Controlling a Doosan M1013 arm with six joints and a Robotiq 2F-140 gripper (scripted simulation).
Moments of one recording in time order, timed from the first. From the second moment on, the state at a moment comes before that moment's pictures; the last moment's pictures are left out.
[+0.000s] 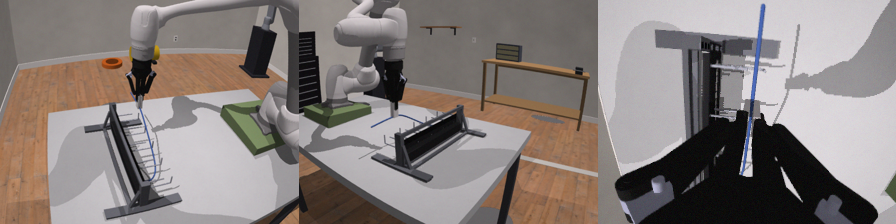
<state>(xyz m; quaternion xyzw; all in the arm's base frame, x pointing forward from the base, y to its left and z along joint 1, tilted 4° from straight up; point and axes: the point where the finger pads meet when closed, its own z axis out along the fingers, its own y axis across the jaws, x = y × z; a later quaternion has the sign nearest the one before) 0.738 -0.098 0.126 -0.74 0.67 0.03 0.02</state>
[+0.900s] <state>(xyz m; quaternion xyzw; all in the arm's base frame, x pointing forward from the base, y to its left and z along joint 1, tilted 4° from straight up) 0.738 -0.098 0.121 -0.74 0.67 0.03 0.02</state>
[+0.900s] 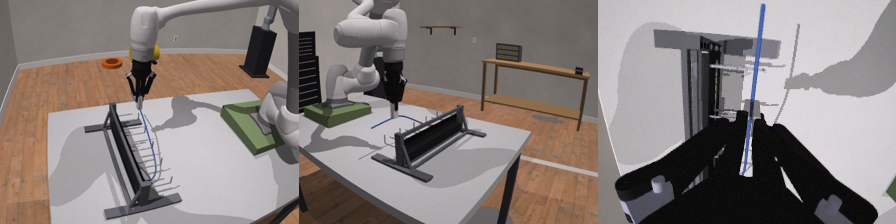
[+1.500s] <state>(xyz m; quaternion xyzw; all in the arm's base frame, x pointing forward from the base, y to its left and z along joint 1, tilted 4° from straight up) 0.738 -0.096 0.102 -0.74 0.67 0.03 0.02</state>
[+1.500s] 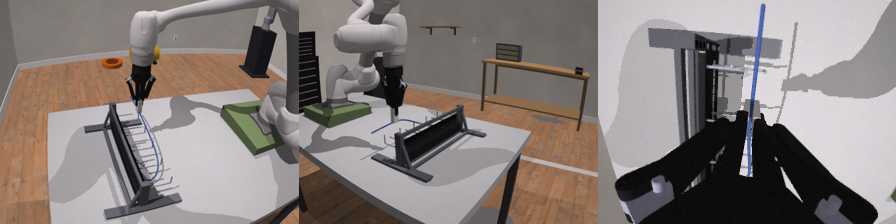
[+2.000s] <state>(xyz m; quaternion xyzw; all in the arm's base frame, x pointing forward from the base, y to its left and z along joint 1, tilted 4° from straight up) 0.738 -0.095 0.076 -0.74 0.67 0.03 0.02</state>
